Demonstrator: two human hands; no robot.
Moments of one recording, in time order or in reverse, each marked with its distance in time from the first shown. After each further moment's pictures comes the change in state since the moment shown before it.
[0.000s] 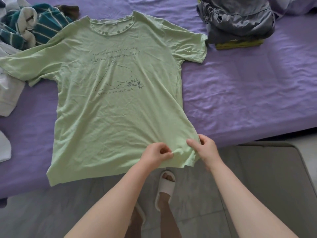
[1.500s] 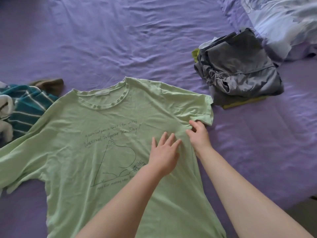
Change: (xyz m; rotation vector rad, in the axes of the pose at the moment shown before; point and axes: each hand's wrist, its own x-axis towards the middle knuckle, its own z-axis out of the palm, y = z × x) left_hand 0.217 0.111 -0.155 0.779 -0.047 0.339; right_hand 0.238 -0.202 0.074 -0.227 0.292 -0.157
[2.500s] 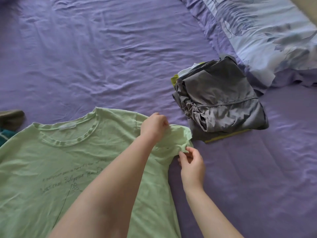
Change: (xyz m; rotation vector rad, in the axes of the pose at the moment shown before) left_hand 0.193 0.016 -0.108 -0.275 0.309 -0.143; right_hand 0.040 0.004 -0.035 0.222 0.245 0.061
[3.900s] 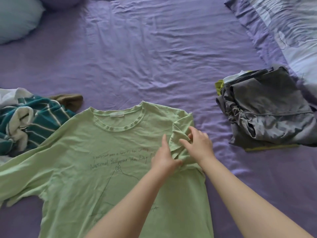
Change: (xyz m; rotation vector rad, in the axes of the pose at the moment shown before) left_hand -0.127 -0.072 -0.011 -0.458 -0.107 -0.445; right_hand 0.008 -0.061 0.077 -0.816 -0.482 -0.361
